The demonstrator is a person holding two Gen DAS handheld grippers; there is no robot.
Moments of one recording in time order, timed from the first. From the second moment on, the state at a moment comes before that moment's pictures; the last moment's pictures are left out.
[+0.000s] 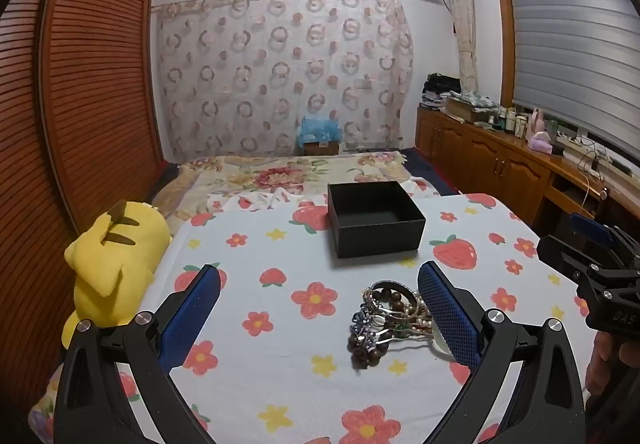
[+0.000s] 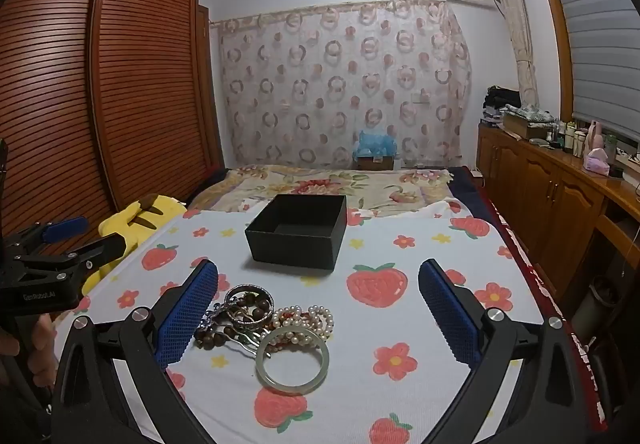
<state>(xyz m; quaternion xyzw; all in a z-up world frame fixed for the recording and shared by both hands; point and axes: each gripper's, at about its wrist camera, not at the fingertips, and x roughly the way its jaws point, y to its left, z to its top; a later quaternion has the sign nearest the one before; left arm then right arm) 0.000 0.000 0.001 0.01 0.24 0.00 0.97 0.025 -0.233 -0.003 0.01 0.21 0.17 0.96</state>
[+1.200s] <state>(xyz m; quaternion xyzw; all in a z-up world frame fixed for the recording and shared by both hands) -0.001 0.000 0.001 0.01 0.23 0.00 0.97 0.025 -0.234 -0.004 0.01 0.21 0.17 0.96</state>
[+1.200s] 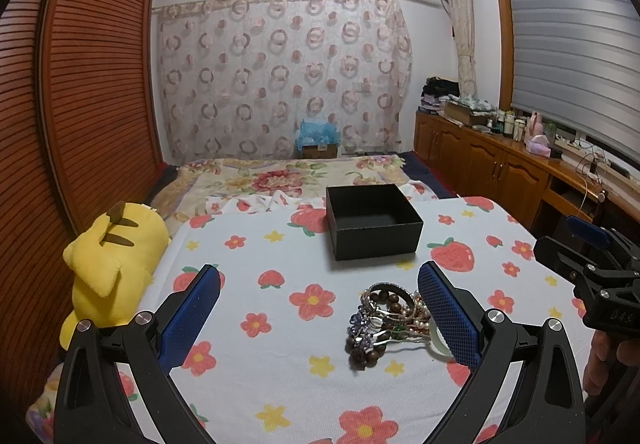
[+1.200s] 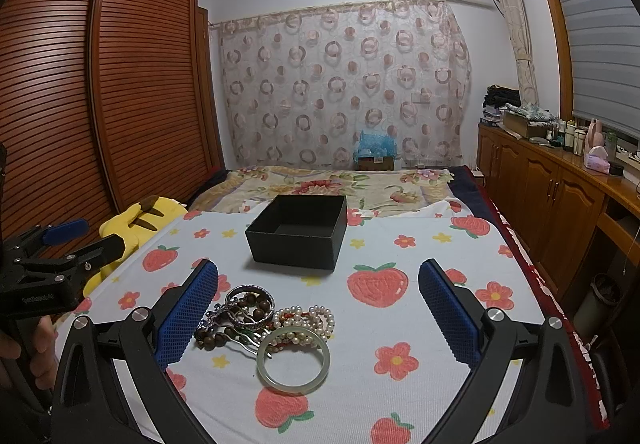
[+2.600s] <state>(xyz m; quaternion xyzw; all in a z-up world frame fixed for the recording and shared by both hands) -0.004 -0.004 0.006 0.01 0.23 0.00 0.97 0.024 -0.233 -0.003 0.01 0.21 0.17 0.96</state>
